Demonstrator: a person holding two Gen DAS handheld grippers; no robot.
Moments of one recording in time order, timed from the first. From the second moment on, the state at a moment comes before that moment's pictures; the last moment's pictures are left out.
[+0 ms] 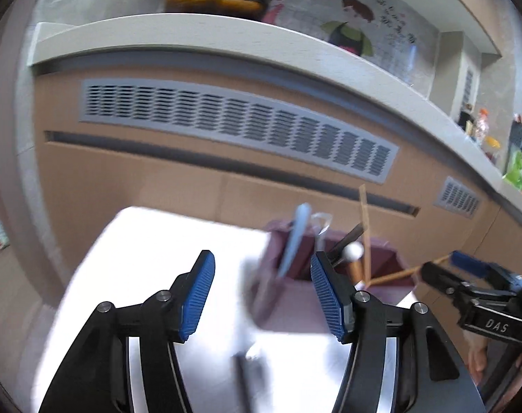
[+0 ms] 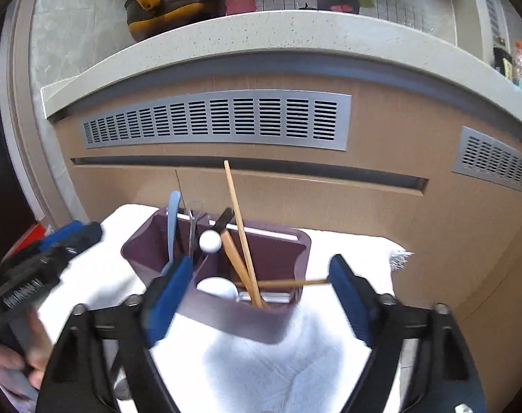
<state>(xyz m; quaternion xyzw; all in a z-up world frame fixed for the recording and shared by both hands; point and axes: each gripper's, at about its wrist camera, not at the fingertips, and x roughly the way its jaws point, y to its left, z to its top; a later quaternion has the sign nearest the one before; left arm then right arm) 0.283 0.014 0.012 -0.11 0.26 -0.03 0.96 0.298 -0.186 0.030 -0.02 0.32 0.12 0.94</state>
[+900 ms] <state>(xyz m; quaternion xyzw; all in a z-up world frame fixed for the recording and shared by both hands) 0.201 0.136 -0.052 -0.13 0.40 0.07 0.90 0.272 -0.052 -0.088 -0.07 0.49 0.20 0.84</state>
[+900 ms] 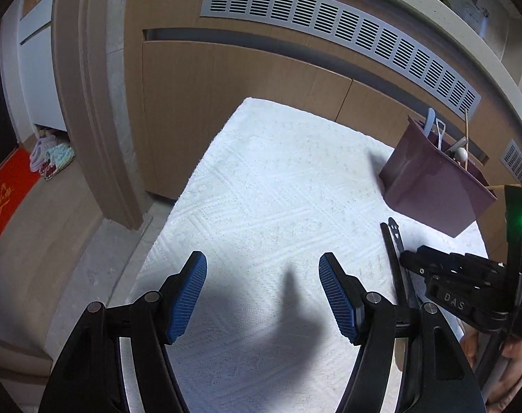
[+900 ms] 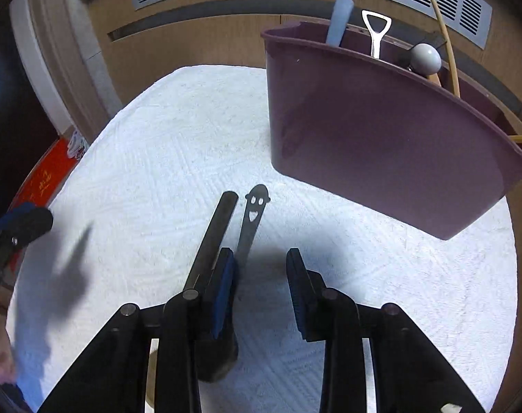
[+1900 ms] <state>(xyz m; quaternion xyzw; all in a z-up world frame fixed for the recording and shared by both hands) 0.201 0.101 -0.046 -0.10 0.42 0.04 0.90 0.196 -0.052 -0.080 -0.10 0.45 0.22 0.86</state>
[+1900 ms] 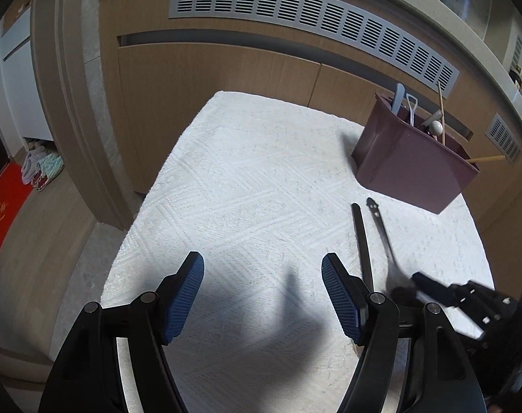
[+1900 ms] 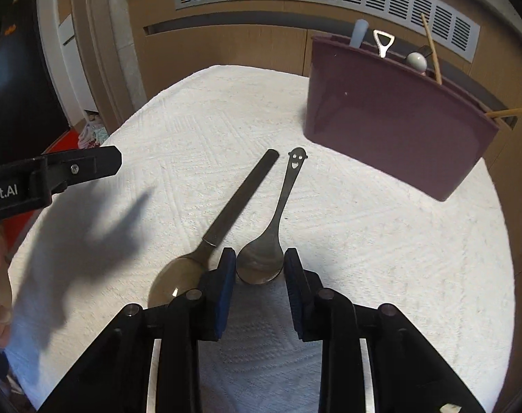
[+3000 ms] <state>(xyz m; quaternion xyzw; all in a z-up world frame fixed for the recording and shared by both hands) 0.250 -0.004 -0.047 0.00 0.43 -0.08 0.90 0.216 -0.223 -0.007 0.00 0.39 0.13 0.91</state>
